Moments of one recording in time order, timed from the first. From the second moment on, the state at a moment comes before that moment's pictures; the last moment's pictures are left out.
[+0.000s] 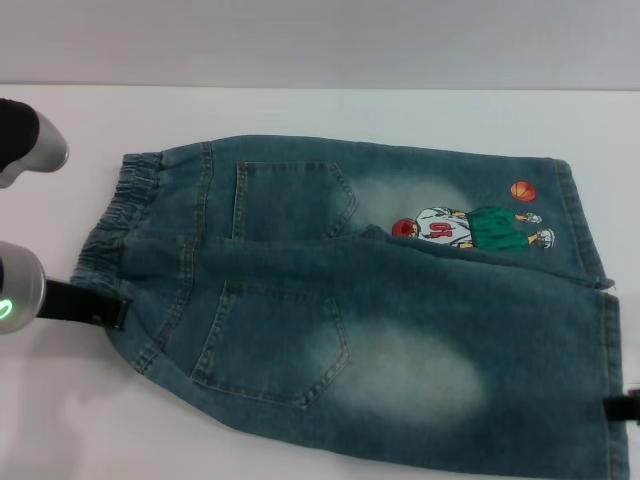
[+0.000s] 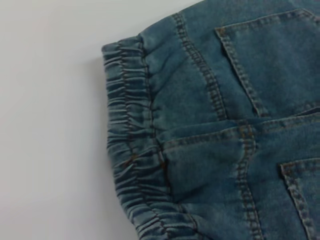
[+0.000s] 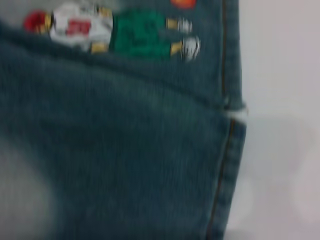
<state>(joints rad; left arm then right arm) -0.15 -2.06 -1.49 -1.81 2.80 -1.41 0.05 -0.04 2.07 1.25 2.03 0.10 -1.57 -2.88</state>
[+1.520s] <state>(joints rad) -0.20 -2.06 -1.48 -1.78 2.80 -1.41 0.05 0.00 2.07 1.25 2.03 0.20 -1.72 -2.87</state>
